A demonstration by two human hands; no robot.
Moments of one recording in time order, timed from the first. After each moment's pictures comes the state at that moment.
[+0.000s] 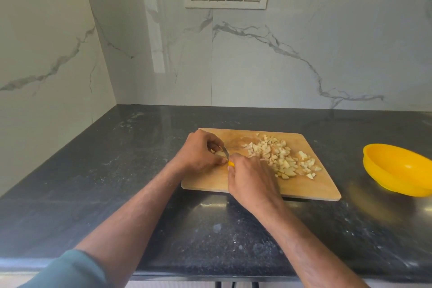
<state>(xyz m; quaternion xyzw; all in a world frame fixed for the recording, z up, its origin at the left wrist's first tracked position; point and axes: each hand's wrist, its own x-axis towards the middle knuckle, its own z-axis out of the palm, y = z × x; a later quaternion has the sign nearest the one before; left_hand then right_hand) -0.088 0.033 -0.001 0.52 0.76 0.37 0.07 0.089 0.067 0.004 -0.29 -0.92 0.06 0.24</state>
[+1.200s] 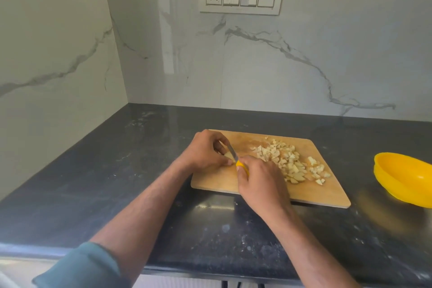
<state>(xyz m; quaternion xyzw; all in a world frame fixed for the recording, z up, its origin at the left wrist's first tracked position) -0.094 0.027 0.005 0.52 0.75 0.39 0.09 0.092 0.066 0.001 -0.30 -0.90 0.09 0.29</state>
